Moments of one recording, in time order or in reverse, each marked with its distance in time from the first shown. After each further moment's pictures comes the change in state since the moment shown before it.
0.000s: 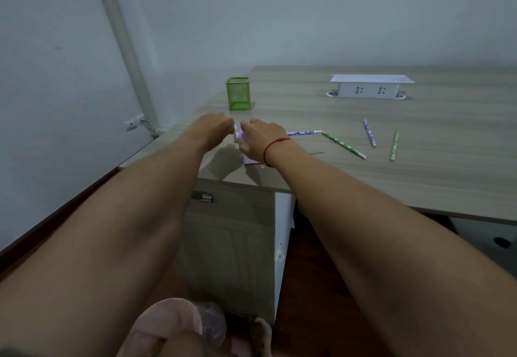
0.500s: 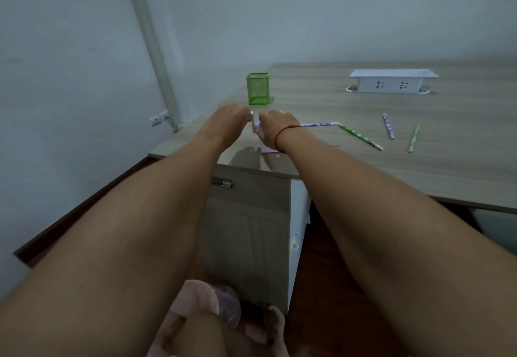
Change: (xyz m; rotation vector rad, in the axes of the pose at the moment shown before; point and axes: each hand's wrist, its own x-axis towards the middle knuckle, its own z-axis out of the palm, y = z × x) left_hand -0.041 0.021 -0.013 -0.091 0.237 -0.060; right_hand 0.005 -0.008 -0.001 0.006 -0.073 0.064
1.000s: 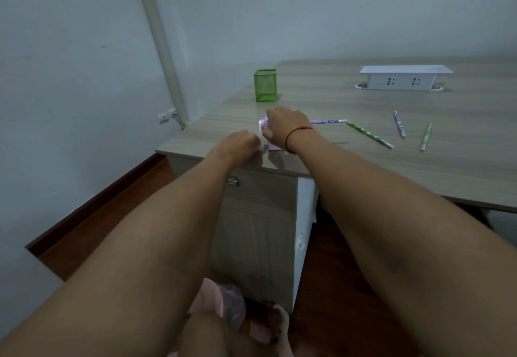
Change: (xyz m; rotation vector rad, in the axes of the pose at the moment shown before) left_hand -0.022 0.002 0.039 -0.071 -0.324 -0.064; right_hand -0.003 0.004 0.006 0.024 0.105 -0.039
